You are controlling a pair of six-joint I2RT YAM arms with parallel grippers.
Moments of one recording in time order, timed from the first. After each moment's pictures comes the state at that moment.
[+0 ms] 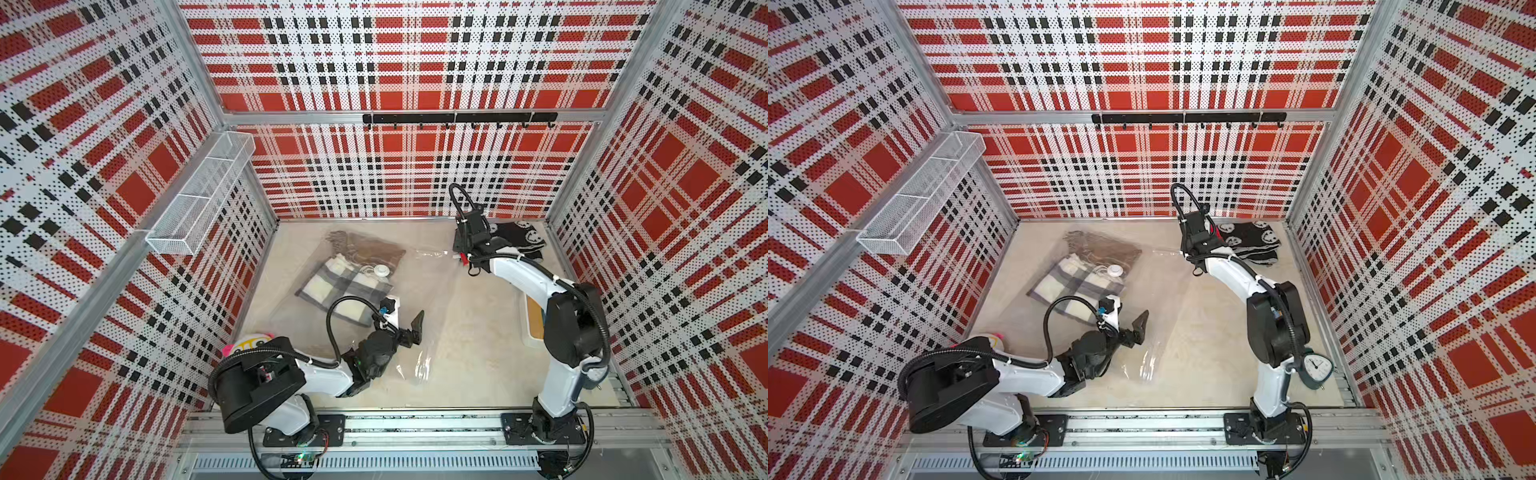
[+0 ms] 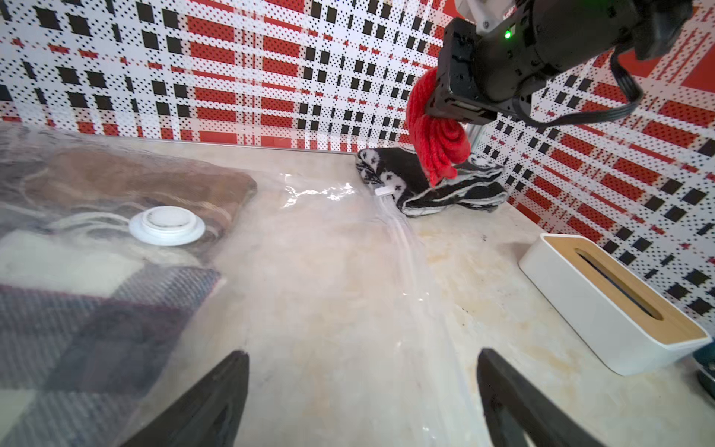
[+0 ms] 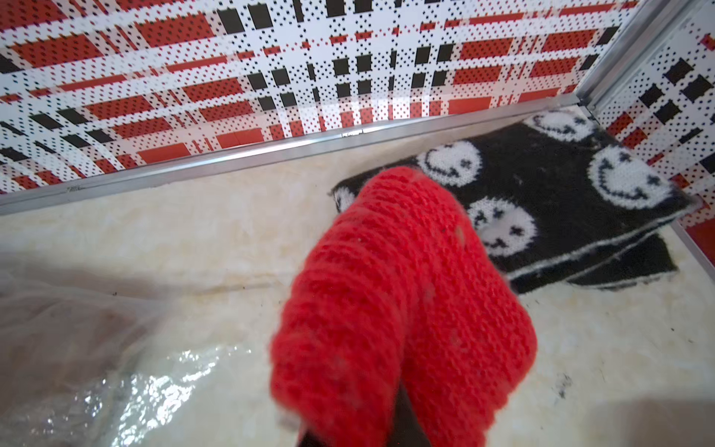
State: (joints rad) left arm -1.00 1.47 0.33 0.99 -0.53 -0.32; right arm 0.42 1.90 1.56 -0.35 0.47 0.42
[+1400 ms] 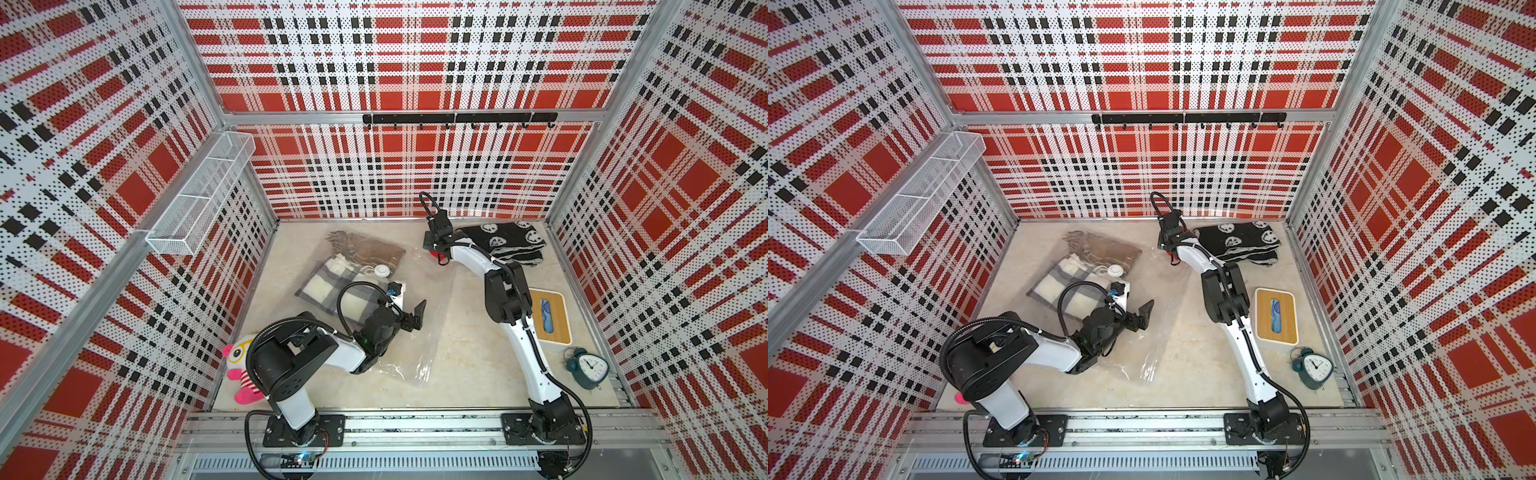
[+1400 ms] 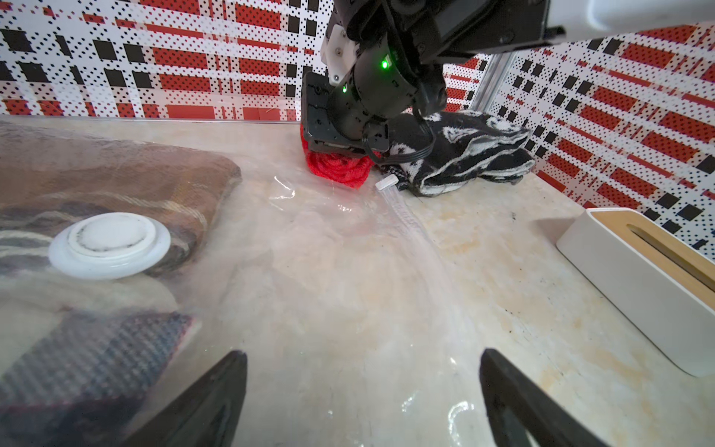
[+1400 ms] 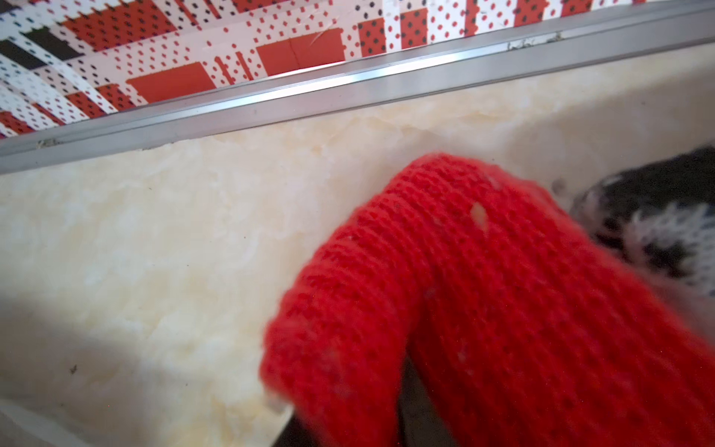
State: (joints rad) left arm -0.80 1.71 0.48 1.01 -0.26 -0.28; right arm 0.42 2.59 2.23 -0.40 0.23 0.47
